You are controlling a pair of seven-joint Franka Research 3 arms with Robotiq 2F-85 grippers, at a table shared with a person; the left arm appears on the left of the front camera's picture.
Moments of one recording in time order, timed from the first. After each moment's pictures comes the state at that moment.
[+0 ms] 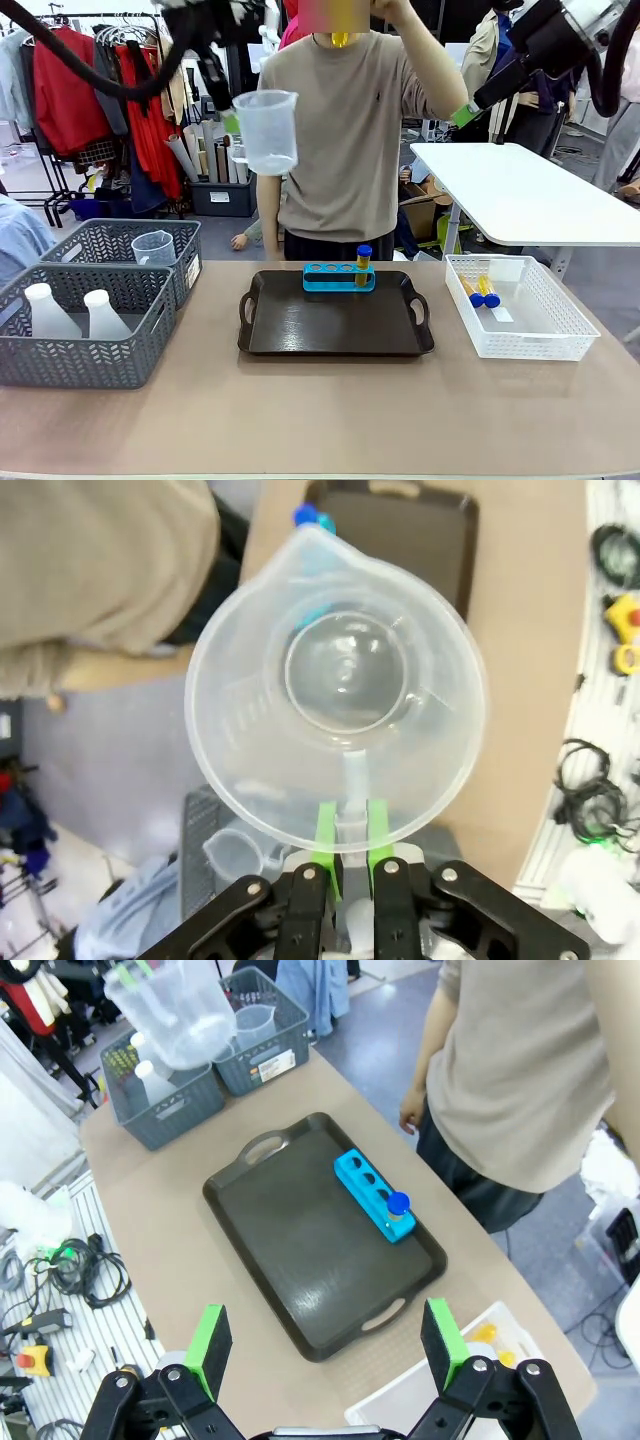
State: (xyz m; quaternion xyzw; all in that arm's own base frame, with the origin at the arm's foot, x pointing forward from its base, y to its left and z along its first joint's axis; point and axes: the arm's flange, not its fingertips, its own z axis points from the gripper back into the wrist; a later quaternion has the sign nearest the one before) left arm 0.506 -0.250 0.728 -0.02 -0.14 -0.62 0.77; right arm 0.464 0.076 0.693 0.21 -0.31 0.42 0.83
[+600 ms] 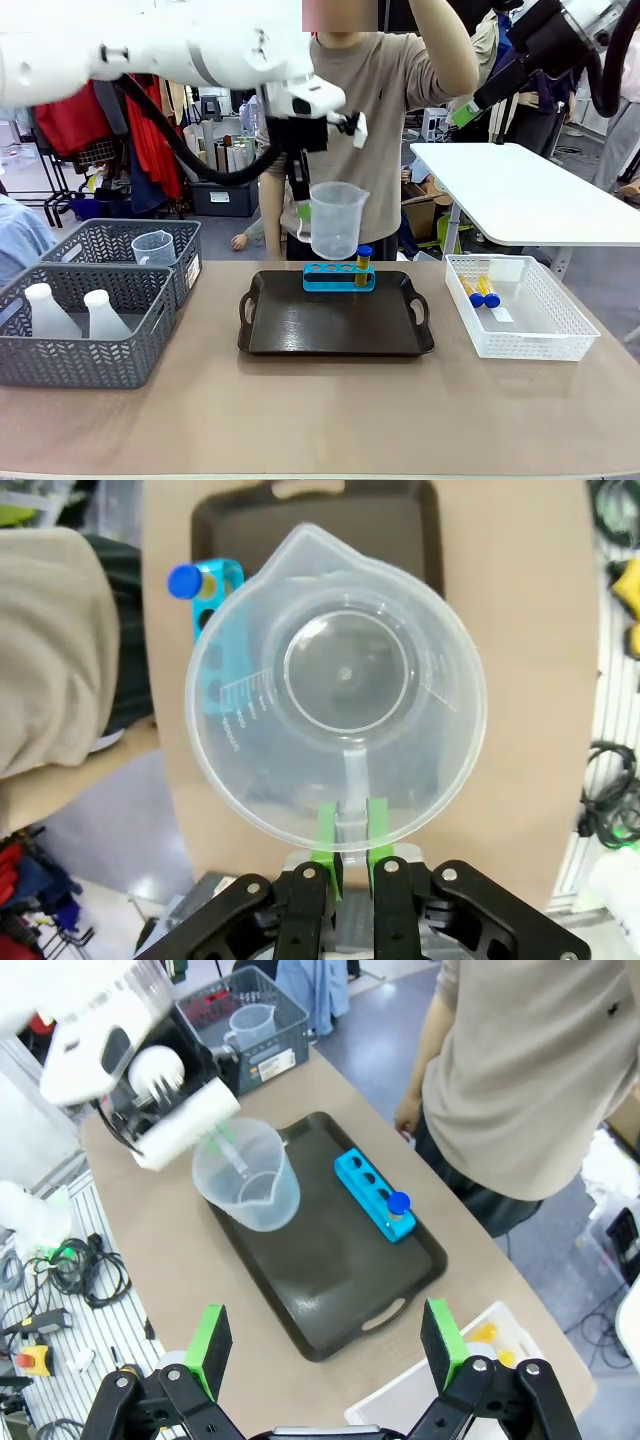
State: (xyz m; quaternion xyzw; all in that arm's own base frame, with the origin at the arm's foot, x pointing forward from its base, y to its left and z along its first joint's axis) left arm 0.515 -0.381 0.582 0.00 -0.08 -0.69 0.72; right arm 0.464 0.076 0.693 0.21 -0.31 0.42 0.83
